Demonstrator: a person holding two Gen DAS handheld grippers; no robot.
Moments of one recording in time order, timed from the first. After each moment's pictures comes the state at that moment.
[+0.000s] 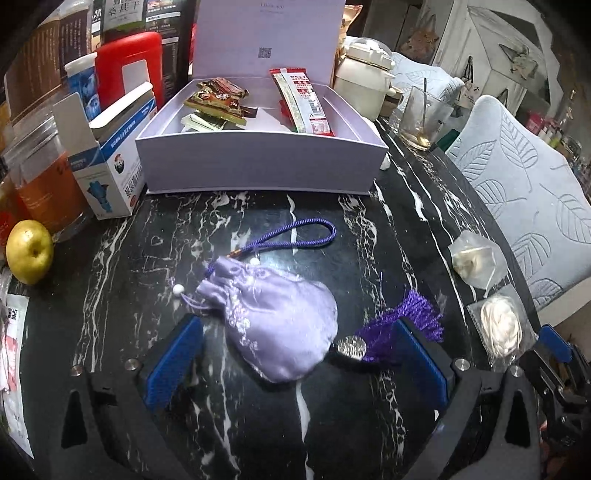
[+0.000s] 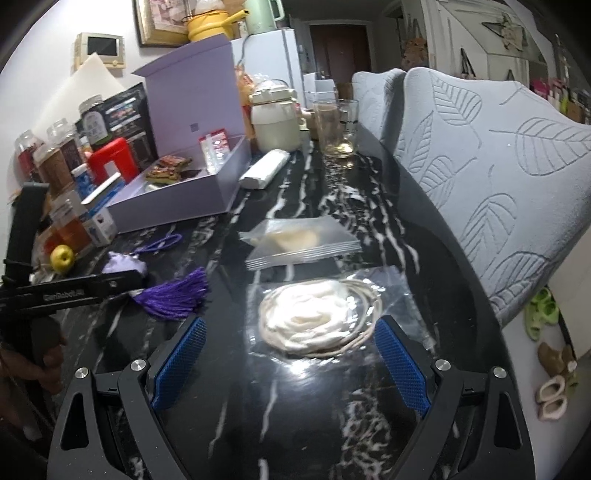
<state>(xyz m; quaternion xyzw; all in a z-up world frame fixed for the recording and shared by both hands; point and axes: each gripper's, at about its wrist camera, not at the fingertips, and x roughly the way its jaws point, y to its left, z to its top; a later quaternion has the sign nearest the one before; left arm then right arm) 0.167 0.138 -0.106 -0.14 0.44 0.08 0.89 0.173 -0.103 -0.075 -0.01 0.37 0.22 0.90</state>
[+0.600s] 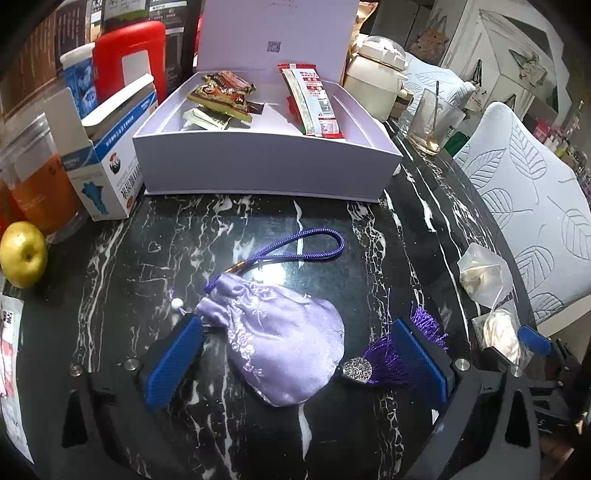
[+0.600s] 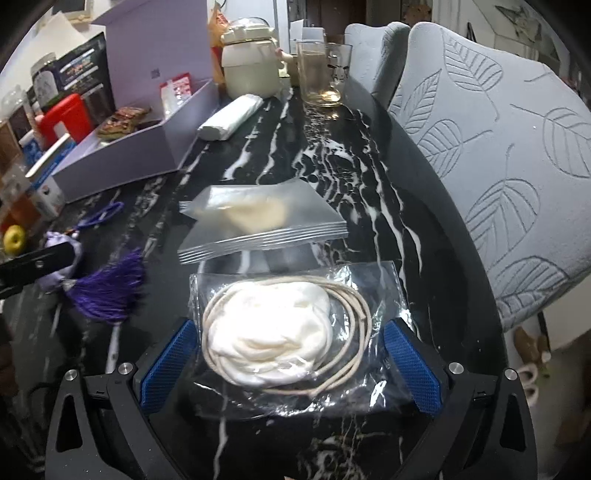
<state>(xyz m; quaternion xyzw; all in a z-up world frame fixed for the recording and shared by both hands) 0.180 0.147 -0.109 -0.16 0.45 0.09 0.88 0.226 -0.088 -0.105 -0.07 0.46 0.18 0.87</state>
